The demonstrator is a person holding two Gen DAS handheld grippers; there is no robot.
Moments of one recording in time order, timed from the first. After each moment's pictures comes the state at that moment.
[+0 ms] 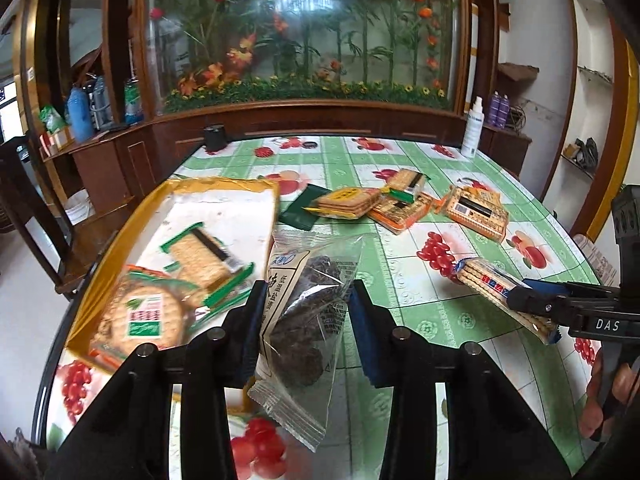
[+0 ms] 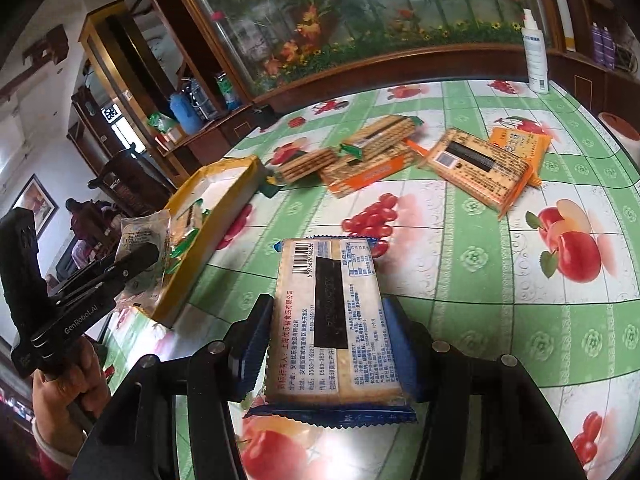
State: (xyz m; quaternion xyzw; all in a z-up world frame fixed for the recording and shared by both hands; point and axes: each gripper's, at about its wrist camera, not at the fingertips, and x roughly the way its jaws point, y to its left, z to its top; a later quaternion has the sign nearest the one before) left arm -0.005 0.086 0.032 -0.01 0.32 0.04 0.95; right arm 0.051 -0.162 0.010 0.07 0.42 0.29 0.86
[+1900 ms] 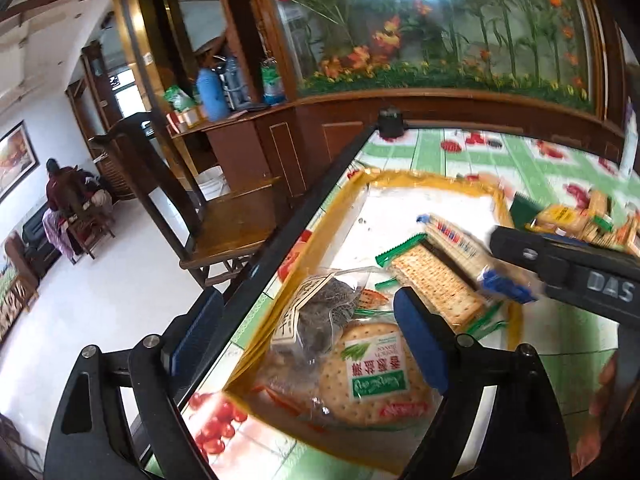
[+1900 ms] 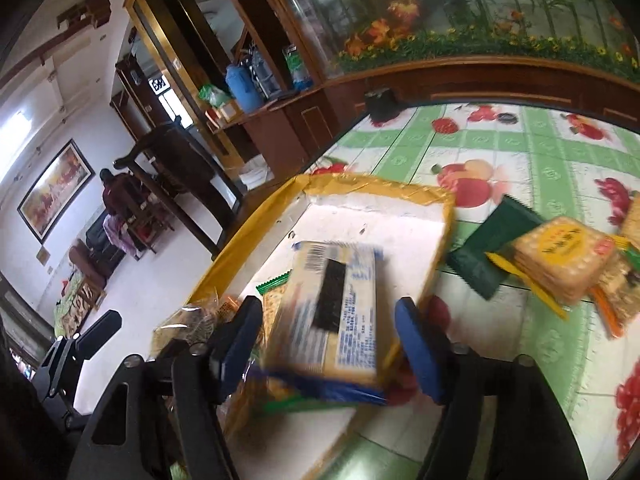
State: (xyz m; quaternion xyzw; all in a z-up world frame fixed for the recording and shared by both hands) left arm 0.013 0.199 0.020 0.01 0.32 0.29 0.90; right arm 0.131 0.090 0.005 0.04 0.40 0.38 0.83
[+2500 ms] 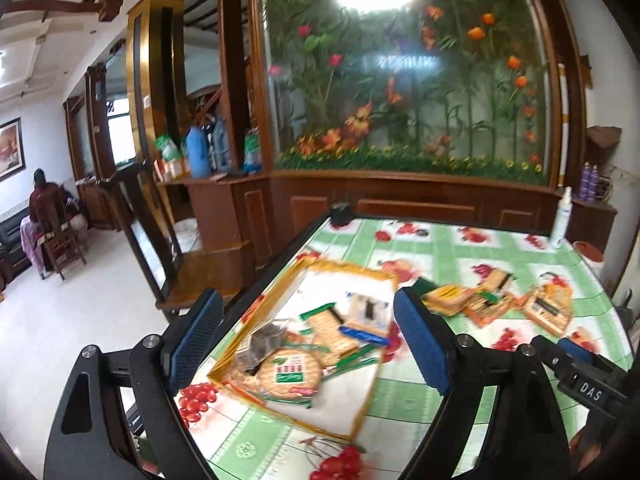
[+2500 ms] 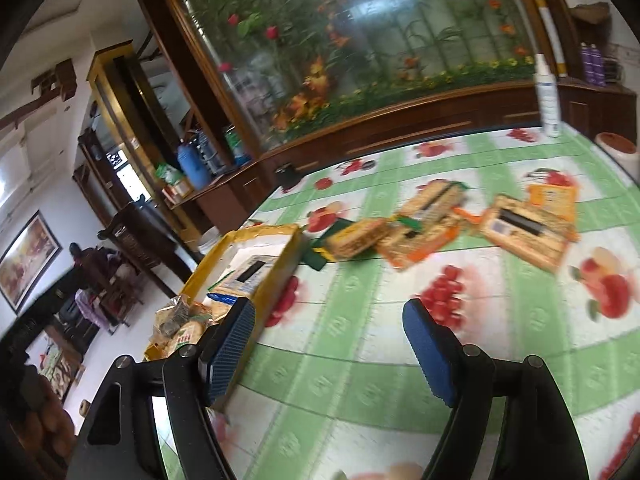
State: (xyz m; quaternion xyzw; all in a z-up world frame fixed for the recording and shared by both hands) left arm -0.061 0.109 0.121 -0.01 0.20 0.24 0.95; right arm 0.047 -0.111 0.046 0.13 0.33 0.27 0.89
